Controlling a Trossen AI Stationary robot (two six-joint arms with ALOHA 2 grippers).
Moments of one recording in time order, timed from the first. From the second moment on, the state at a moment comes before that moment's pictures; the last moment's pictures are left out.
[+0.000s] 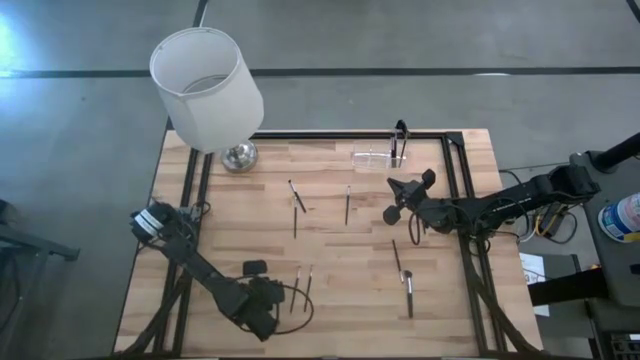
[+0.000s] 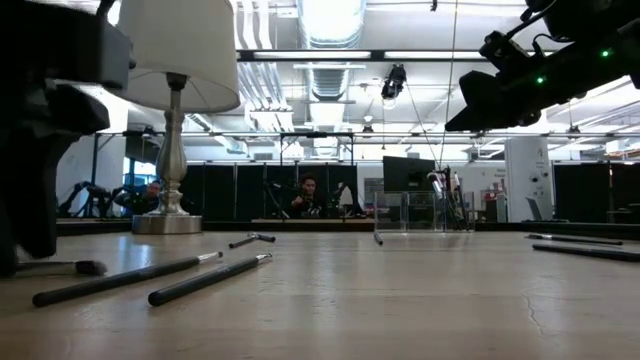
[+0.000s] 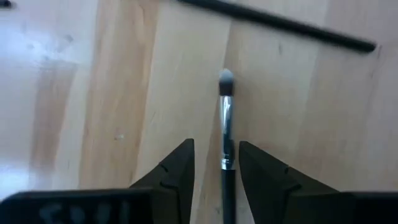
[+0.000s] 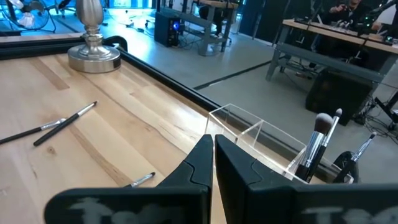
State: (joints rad) left arm -0.74 1.86 1.18 -0.80 -0.34 -0.89; right arm 0.13 1.05 0.30 0.38 0.96 0.18
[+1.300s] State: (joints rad) left arm -0.80 1.38 0.65 -0.19 -0.75 -0.77; right arm 0.13 1.05 0.30 0.38 0.91 0.19
